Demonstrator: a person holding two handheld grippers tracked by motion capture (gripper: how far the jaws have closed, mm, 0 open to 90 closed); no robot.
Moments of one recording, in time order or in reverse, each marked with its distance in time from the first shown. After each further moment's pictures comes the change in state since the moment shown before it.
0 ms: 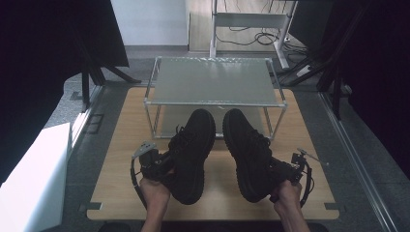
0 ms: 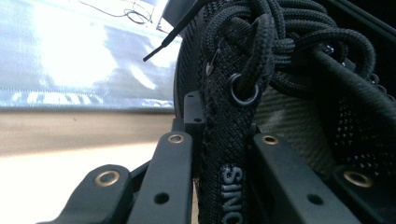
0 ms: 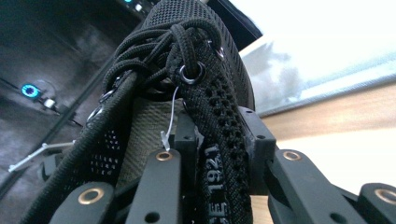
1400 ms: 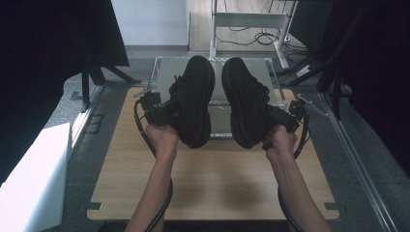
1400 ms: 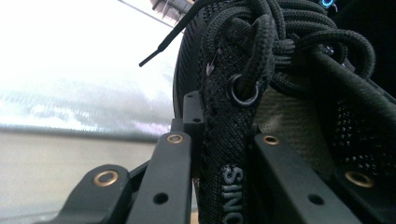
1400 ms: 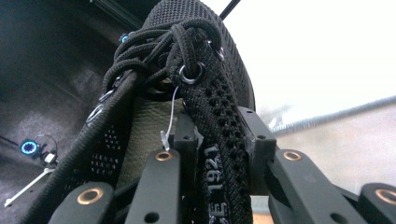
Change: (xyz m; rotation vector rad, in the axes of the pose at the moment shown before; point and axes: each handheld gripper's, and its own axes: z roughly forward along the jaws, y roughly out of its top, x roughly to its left) left arm -0.008 0.134 0.058 -0.087 0.057 -0.109; right arm 0.058 0.112 0.071 -0.096 -0.047 0.045
